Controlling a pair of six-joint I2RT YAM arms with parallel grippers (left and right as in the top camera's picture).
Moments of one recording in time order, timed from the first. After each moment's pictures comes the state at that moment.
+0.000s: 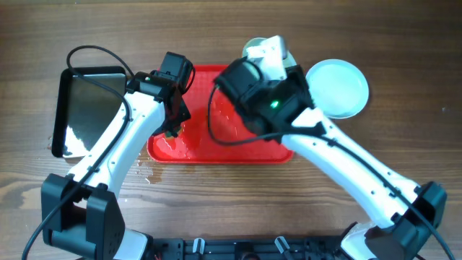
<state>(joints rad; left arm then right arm) -0.32 1.65 1.28 -1.08 -0.24 -0.76 0.79 1.67 1.60 -1.12 1.08 0.32</state>
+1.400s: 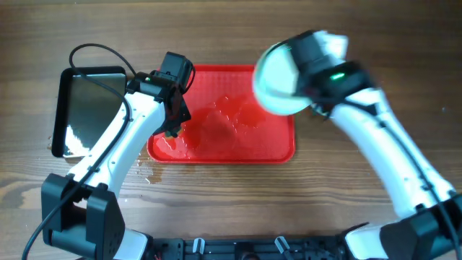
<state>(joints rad) -0.32 1.65 1.27 -1.07 -0.23 -0.72 0.33 1.59 1.48 -1.03 0.45 0.53</state>
